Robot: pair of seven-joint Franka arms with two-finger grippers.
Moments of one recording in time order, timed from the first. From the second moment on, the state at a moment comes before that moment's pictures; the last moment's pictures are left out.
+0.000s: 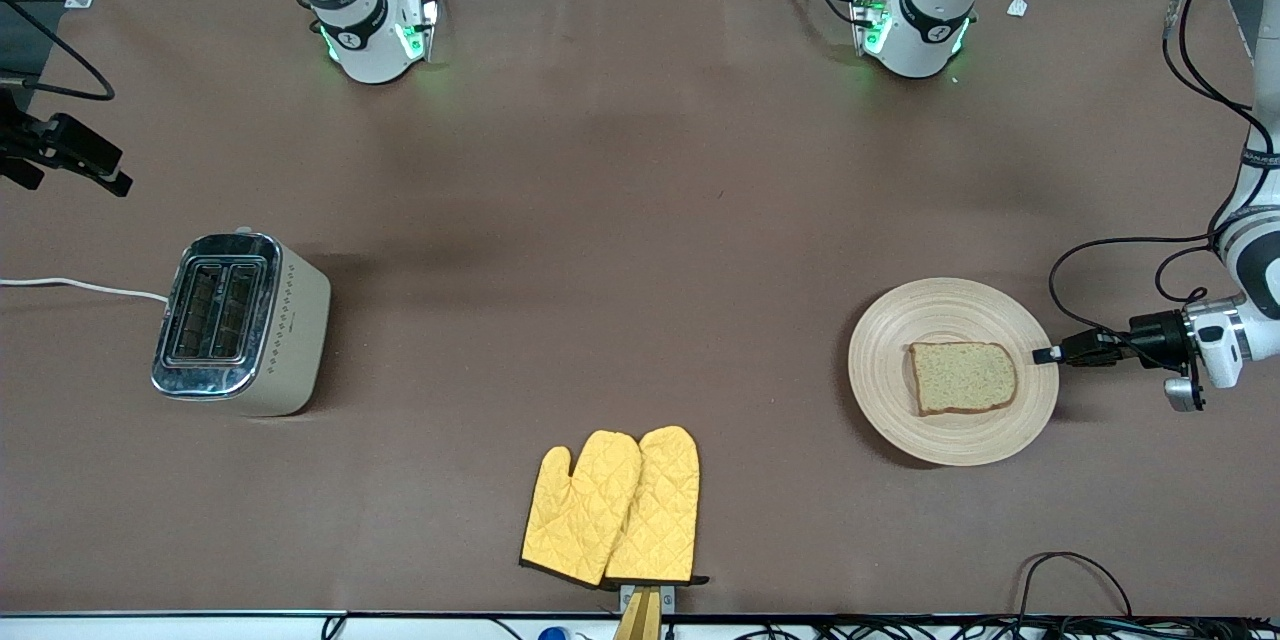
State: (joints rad) left arm 0.69 0.83 -0.36 -1.52 -0.59 1.89 0.75; right arm 0.01 -0.07 -0.06 -1.62 0.00 1.62 0.05
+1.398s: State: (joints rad) left arm 0.46 0.74 -0.41 -1.35 -0.37 1.88 0.21; right arm 0.01 -0.07 -0.06 -1.62 0.00 1.57 0.01
